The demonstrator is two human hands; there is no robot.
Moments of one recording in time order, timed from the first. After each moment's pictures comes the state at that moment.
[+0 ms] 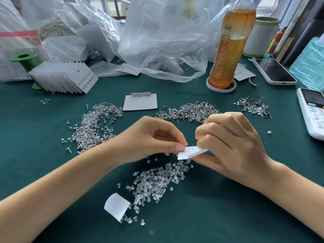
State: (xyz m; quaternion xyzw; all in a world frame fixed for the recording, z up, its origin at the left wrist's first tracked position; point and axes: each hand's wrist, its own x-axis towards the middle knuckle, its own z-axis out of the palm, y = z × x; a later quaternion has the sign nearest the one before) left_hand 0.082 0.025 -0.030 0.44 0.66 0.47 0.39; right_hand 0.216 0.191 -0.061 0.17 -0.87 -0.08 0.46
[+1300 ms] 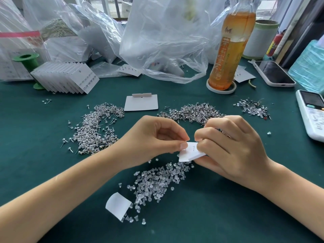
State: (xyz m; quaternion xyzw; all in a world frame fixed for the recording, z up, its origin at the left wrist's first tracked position) left_hand 0.090 0.025 -0.033 0.43 0.66 0.51 0.34; right_hand 0.217 0.191 -0.060 0.19 -0.85 -0.15 0.47
